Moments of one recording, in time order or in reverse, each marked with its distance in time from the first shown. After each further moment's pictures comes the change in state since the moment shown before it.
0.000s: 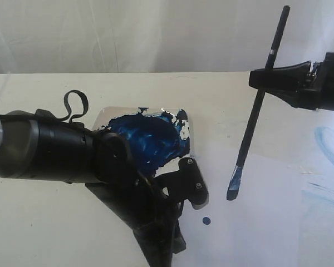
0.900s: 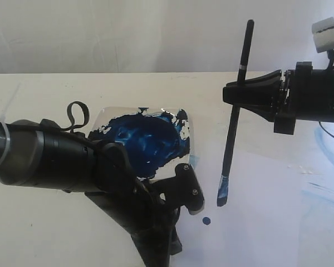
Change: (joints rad) left arm 0.000 0.022 0.034 -0.023 -0.066 0.032; right arm 0.116 0.016 0.000 -0.026 0.002 -0.132
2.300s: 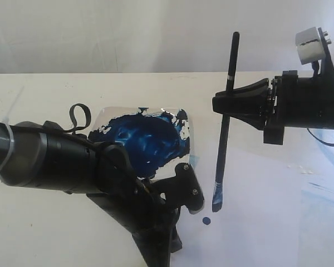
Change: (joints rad) left arm 0.000 0.012 0.000 0.002 -0.030 0.002; right arm 0.045 0.042 0.000 -0.002 -0.003 -0.051
